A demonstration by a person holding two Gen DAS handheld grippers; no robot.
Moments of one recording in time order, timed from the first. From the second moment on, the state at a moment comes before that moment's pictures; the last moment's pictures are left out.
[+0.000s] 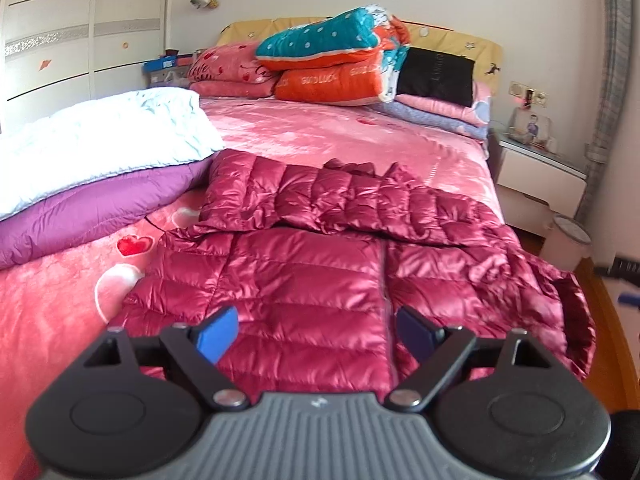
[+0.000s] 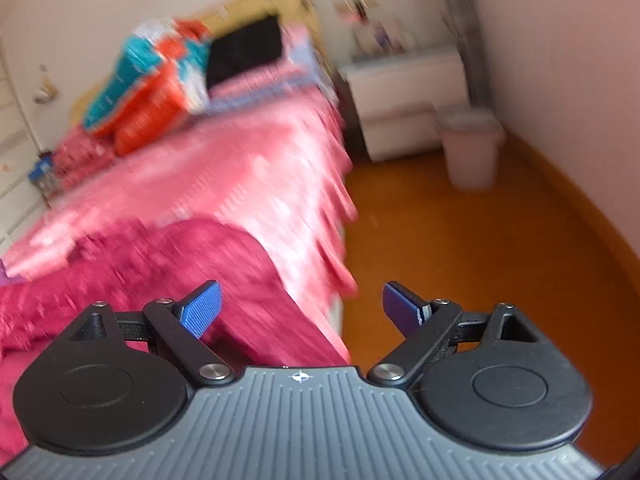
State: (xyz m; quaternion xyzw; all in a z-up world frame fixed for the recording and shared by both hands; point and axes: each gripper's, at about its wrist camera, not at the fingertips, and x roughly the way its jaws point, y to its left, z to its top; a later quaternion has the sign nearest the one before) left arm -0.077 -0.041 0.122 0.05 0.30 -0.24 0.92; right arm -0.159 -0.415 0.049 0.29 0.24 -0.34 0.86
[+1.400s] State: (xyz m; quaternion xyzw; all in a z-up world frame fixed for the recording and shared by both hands) left arm -0.093 -0.043 0.121 0.02 0.30 -0.27 0.91; right arm -0.205 -0.413 -0.050 0.53 0.29 -0.21 0.77
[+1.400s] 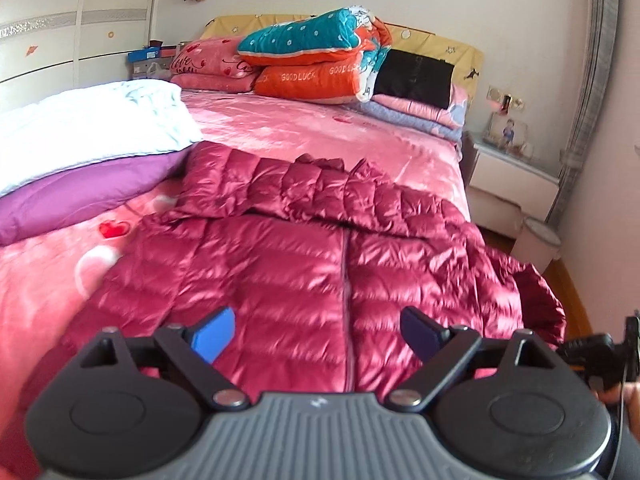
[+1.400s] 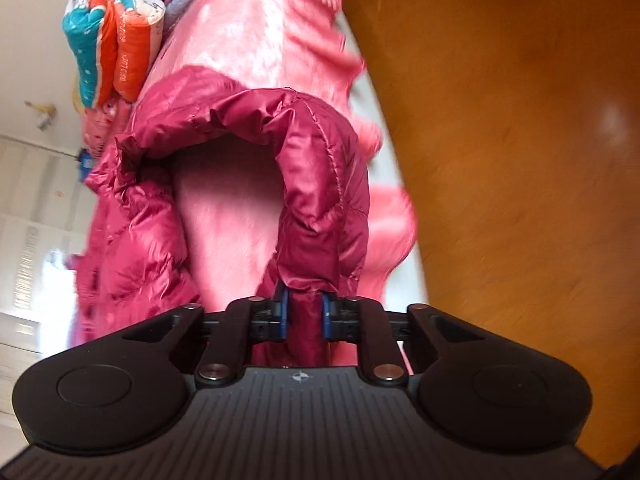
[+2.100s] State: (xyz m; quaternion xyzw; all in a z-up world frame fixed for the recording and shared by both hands) left arm 0.022 -0.036 0.072 -0.06 0.31 -0.27 0.91; right arm -0.115 -0.384 0.124 -0.15 0.25 -0.47 0.83
